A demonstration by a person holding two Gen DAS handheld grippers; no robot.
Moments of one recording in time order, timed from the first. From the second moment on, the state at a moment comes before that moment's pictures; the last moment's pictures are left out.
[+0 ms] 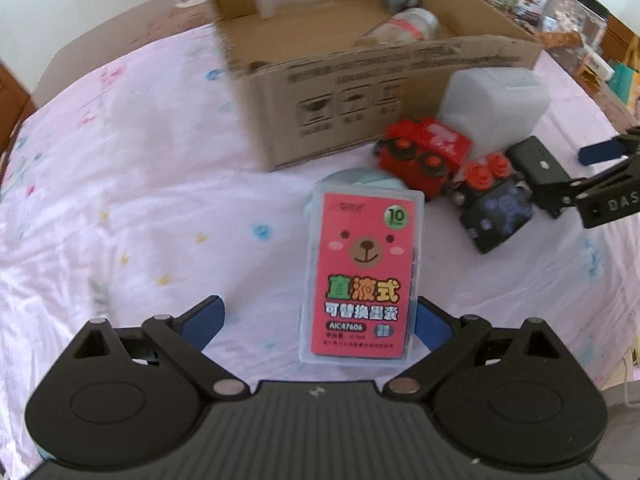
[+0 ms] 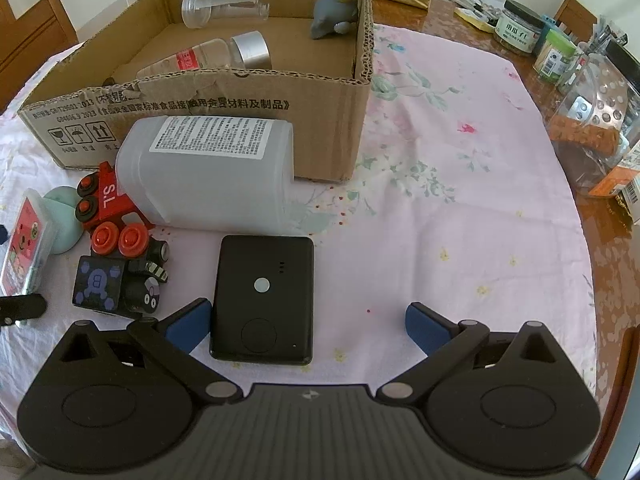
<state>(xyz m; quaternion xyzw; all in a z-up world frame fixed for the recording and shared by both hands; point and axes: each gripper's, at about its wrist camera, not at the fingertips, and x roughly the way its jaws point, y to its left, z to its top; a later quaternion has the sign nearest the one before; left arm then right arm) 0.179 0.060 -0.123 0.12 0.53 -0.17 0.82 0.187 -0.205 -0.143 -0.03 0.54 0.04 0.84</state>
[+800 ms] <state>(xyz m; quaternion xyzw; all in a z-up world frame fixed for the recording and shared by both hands) 0.190 0.132 -0.113 0.07 0.53 -0.02 0.85 0.185 -0.206 -0.142 -0.04 0.53 0.05 0.84</state>
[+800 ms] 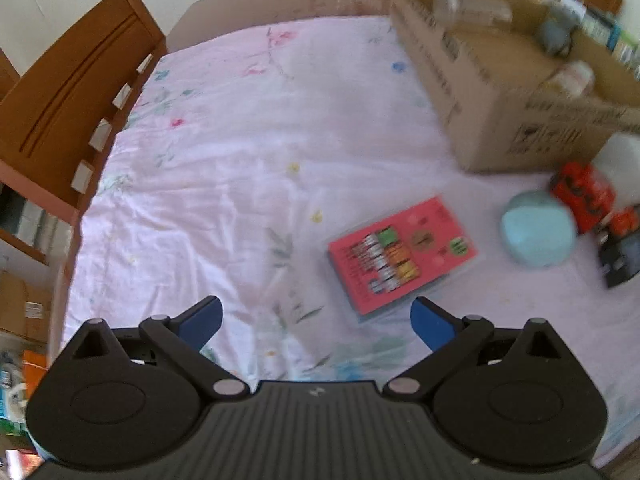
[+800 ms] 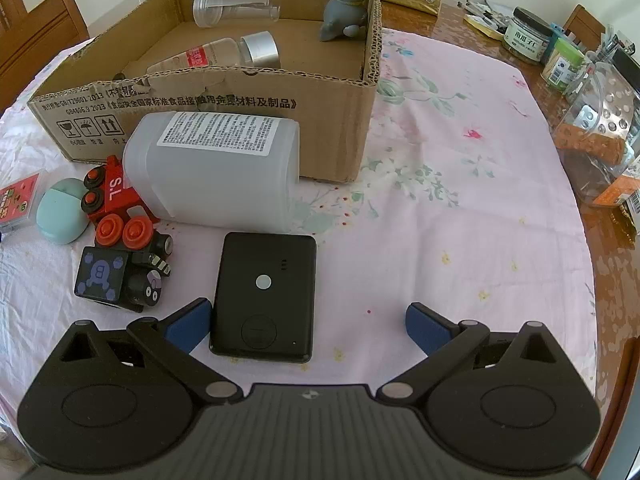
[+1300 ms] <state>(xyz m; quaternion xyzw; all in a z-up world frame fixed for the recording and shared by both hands) 0.216 0.102 -0.120 -0.04 0.53 -0.02 0.85 0.179 -0.207 -0.143 -0.04 0.51 0.06 0.86</state>
